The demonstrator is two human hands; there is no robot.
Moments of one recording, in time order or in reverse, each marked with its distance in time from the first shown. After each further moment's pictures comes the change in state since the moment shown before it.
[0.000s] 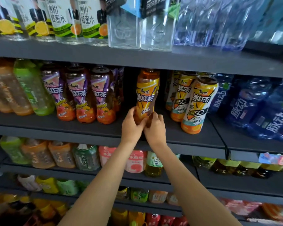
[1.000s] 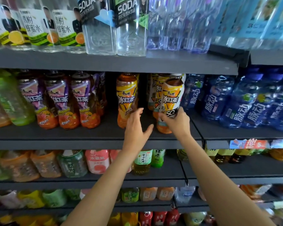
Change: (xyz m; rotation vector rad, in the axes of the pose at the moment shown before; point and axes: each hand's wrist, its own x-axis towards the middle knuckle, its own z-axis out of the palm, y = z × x) left_hand -0.037 0.025 0.032 0.130 -0.103 0.391; right_hand 0.006 0.039 -0.112 0.088 0.206 0.205
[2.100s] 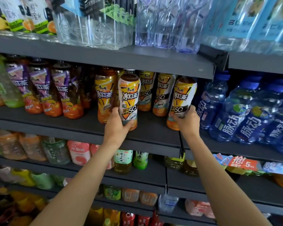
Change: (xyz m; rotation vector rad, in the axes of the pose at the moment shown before) left_hand 0.013 0.032 0.031 0.109 0.155 -0.377; right_hand 0.066 0.060 -0.067 -0.072 -0.056 -0.050
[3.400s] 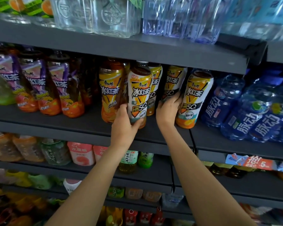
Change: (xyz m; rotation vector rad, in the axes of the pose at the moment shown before) left_hand 0.011 -0.020 0.009 -0.050 0.020 0.122; right_hand 0.010 -0.044 0.101 -0.103 0.176 -0.056
